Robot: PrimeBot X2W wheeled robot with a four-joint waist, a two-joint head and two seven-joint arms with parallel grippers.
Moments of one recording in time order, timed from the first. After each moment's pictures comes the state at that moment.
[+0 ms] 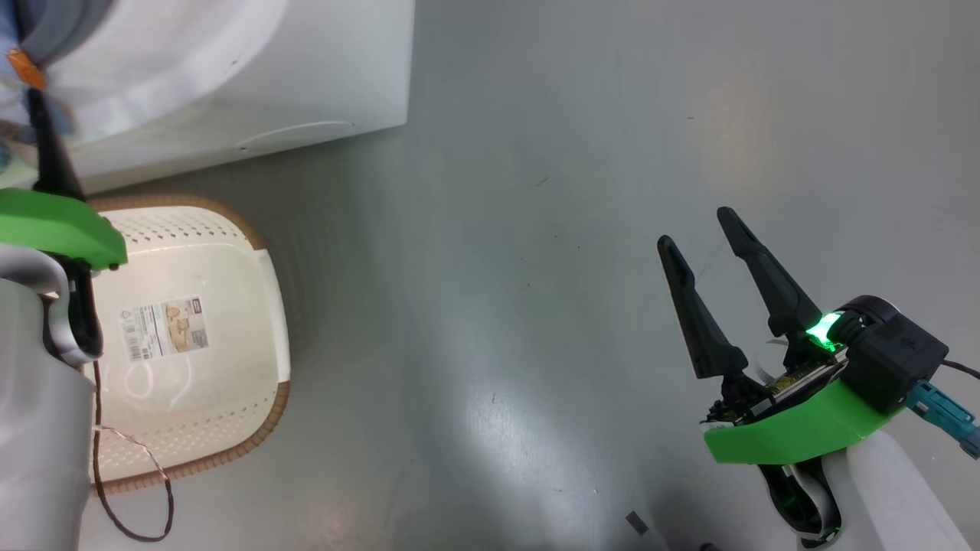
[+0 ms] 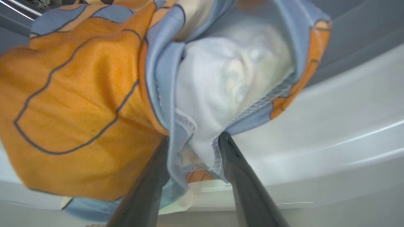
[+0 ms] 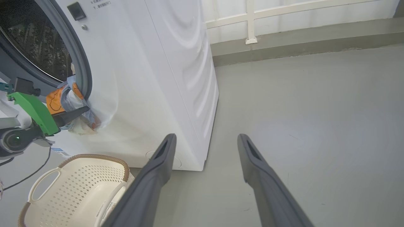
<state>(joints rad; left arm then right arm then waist) -0.85 0.28 -0.14 0.74 -0.40 0.08 -0.21 -0.27 -0.19 0.24 -0.07 0.38 0.13 -0.25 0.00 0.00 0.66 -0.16</state>
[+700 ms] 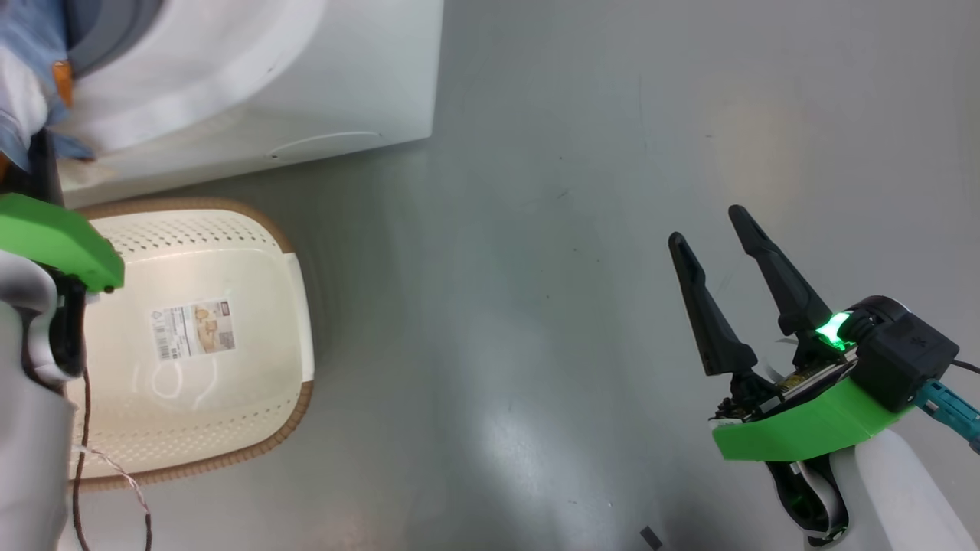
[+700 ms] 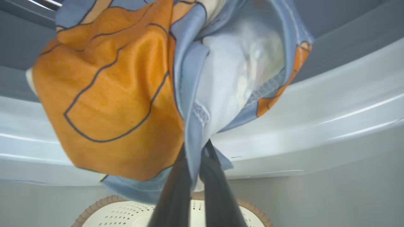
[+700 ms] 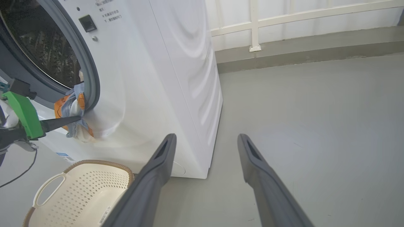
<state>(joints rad) -0.77 0.33 -0.16 0.59 -0.46 0.06 0.03 -0.27 -0.19 0.22 -0.07 0.38 0.13 -0.25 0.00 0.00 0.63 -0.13</state>
